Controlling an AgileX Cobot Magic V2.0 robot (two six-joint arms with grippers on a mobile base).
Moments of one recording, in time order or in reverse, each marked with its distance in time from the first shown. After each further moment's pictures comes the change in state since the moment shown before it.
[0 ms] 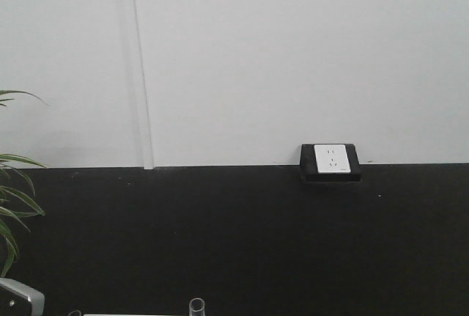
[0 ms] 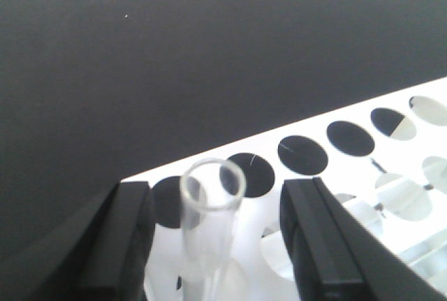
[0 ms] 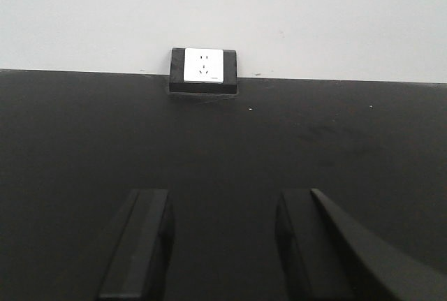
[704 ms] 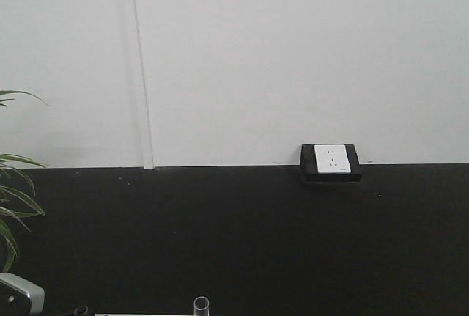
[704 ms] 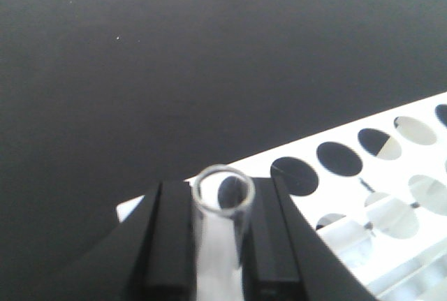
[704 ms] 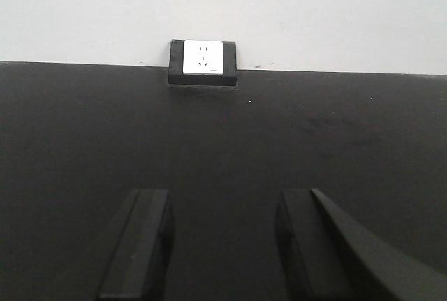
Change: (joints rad) left arm 0.000 0.005 -0.009 0.000 -0.049 0.003; right arm 0.000 0.000 0.000 0.000 0.016 0.000
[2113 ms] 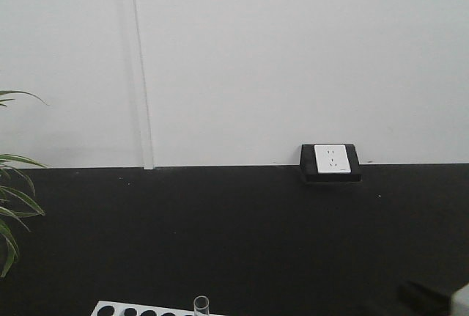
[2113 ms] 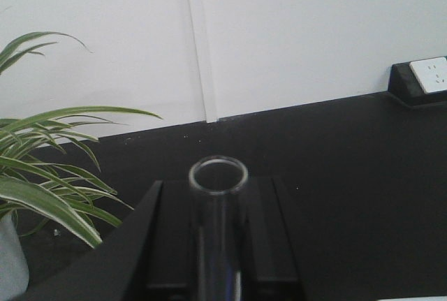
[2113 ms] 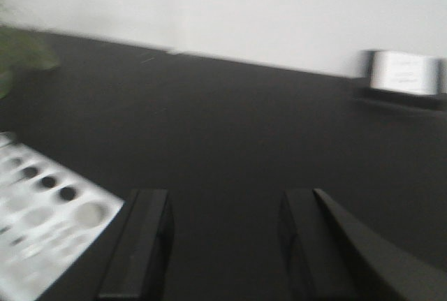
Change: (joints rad) left arm 0.000 -0.640 -0.272 -0.019 0.768 -0.006; right arm 0.487 0.292 0.000 0.040 -0.277 0.017
